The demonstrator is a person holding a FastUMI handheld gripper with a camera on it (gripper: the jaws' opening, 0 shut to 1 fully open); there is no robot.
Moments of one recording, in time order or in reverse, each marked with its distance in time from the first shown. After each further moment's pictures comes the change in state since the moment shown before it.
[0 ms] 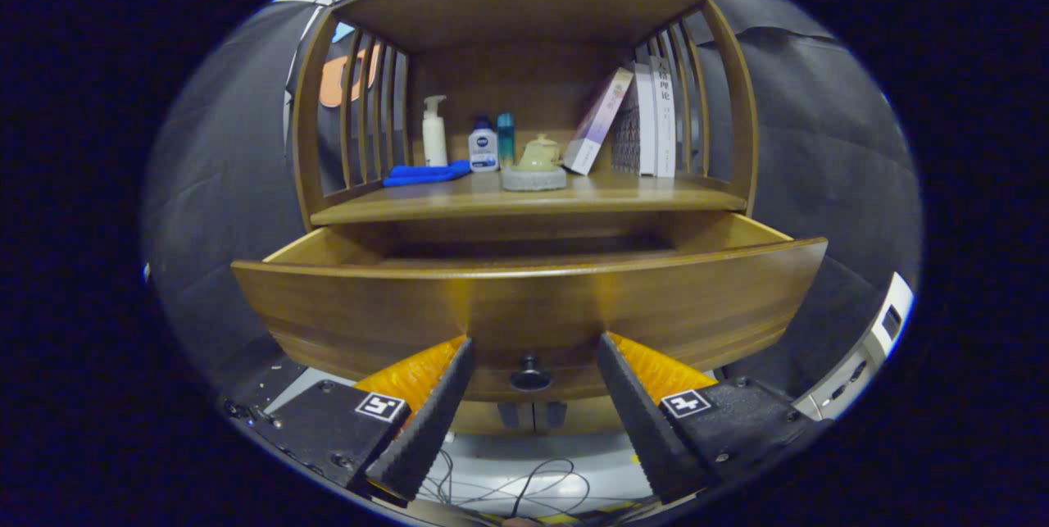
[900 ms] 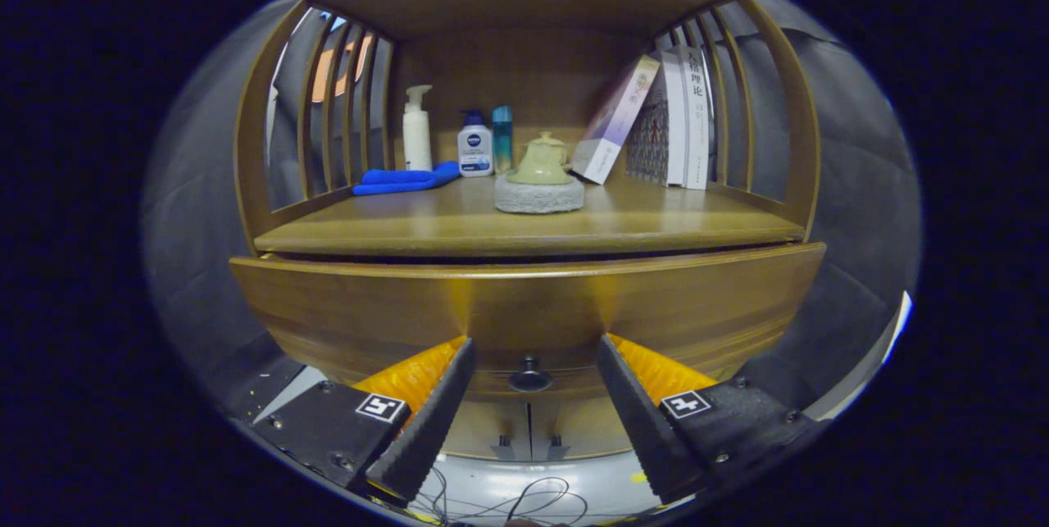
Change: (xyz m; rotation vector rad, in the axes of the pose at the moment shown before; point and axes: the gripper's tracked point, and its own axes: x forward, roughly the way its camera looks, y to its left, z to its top) arm 0.086 0.001 0.043 -0.028 -0.008 -0.009
